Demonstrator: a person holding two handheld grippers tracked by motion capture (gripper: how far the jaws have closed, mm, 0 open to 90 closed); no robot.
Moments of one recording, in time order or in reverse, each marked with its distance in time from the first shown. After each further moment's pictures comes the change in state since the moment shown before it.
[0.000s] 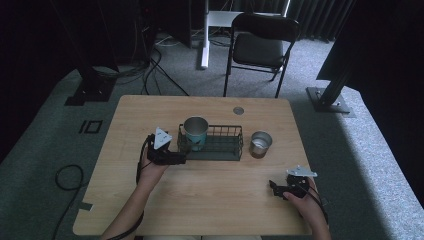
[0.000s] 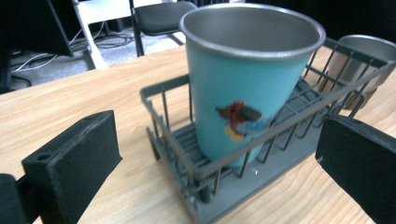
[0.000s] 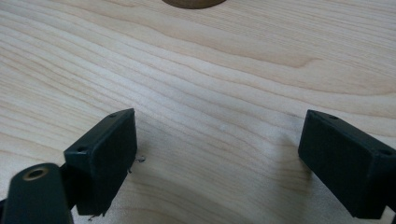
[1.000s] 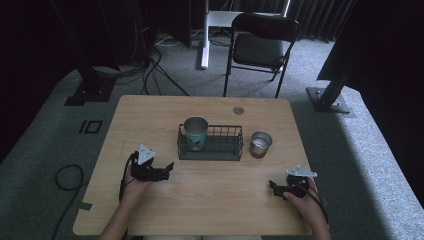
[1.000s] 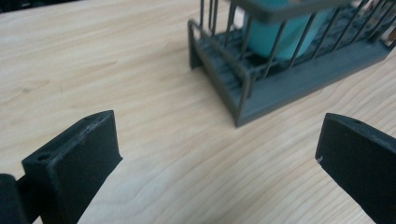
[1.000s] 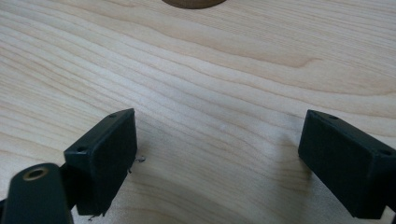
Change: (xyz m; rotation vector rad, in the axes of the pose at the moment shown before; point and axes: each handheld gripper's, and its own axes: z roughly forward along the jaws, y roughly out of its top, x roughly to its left) left arm 0.027 -0.066 -0.024 0.133 0.042 -0.059; right arm 0.000 0.000 0.000 -0.001 0.000 -0.002
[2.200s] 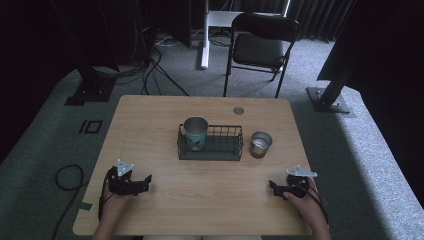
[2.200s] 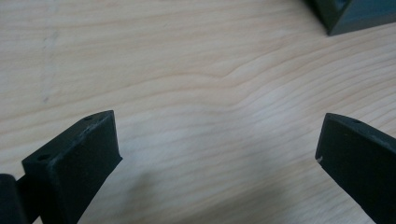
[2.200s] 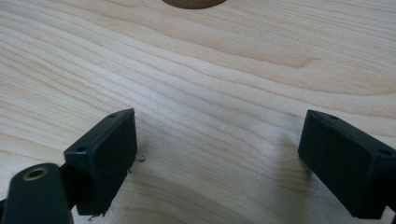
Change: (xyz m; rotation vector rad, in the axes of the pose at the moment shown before) left arm 0.034 -0.054 -0.033 0.132 0.154 -0.114; right arm 0.000 0.000 0.000 -0.001 0.000 0.000
